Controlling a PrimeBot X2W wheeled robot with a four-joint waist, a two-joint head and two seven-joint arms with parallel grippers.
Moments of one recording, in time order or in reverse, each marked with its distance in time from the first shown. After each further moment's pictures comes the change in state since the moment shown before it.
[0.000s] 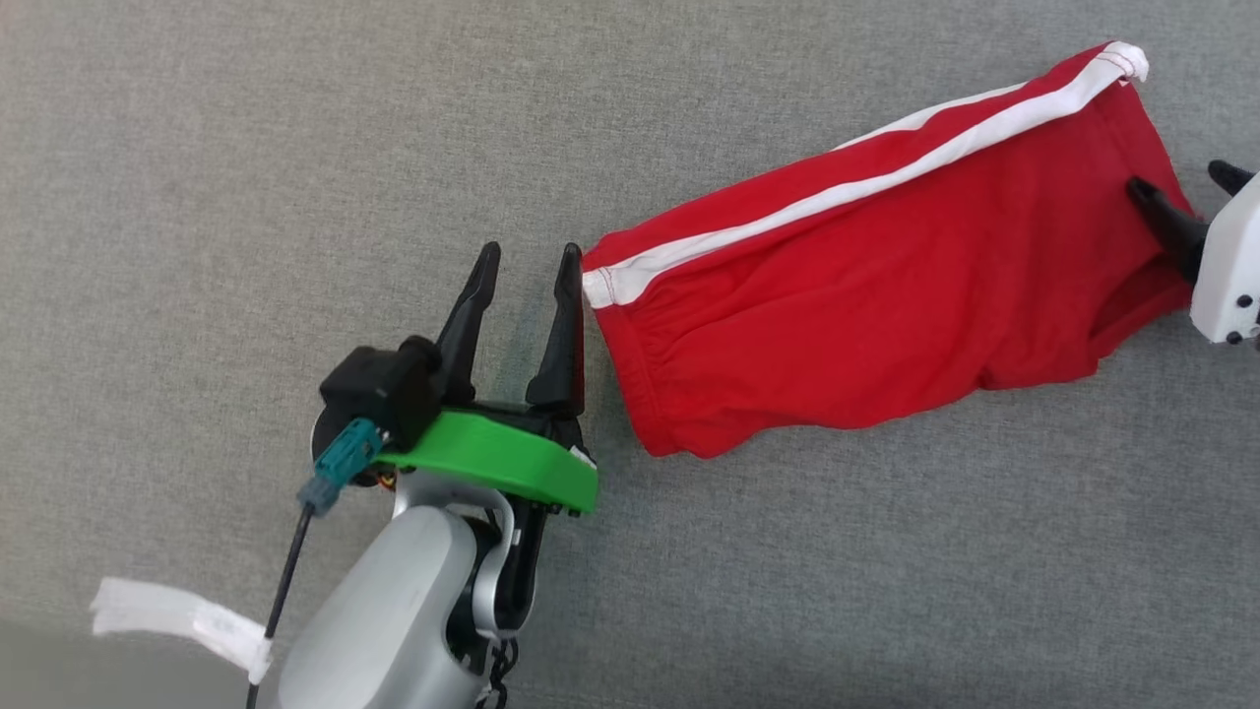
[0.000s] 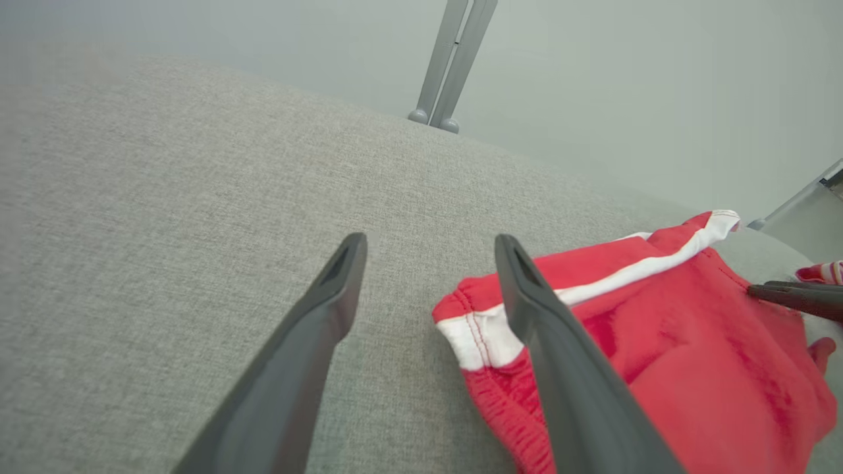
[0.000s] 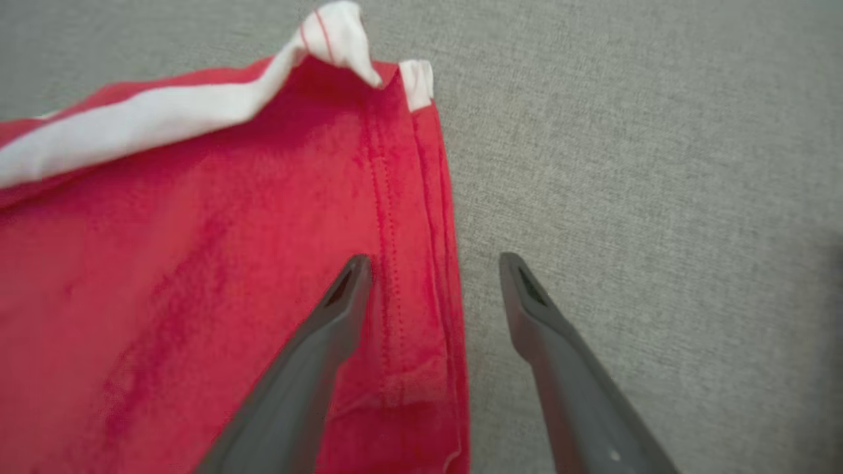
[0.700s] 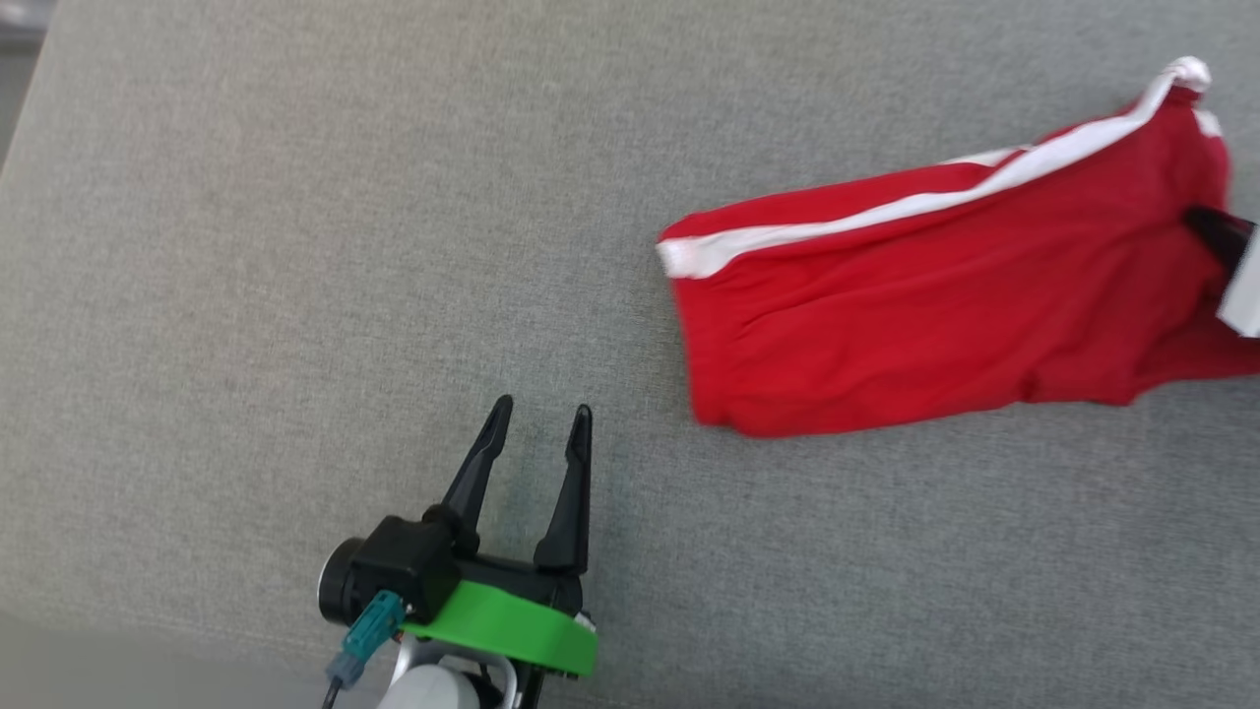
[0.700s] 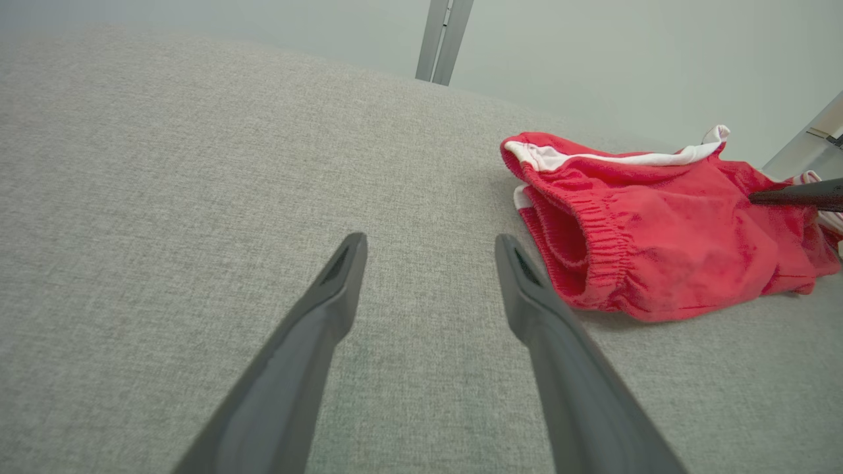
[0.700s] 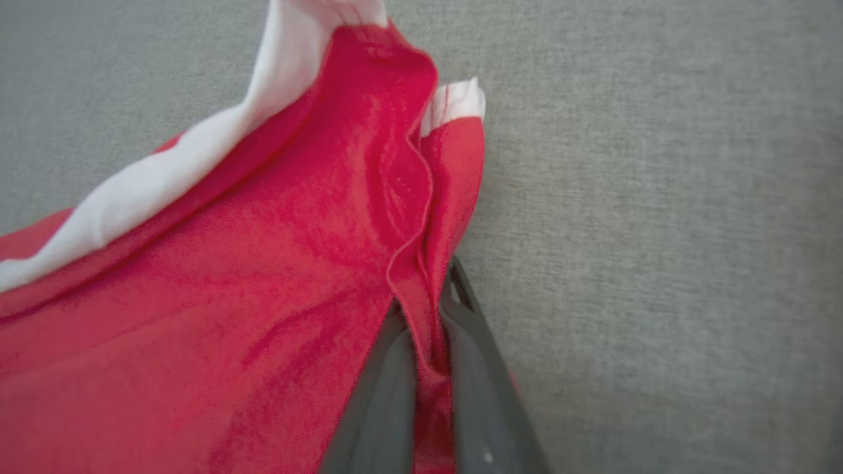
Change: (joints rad) left arm 0.317 -0.054 0.109 -0.076 0.259 -0.136 -0.028; right arm -0.017 0.069 -0.134 0.170 0.083 0.001 0.020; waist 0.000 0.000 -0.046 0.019
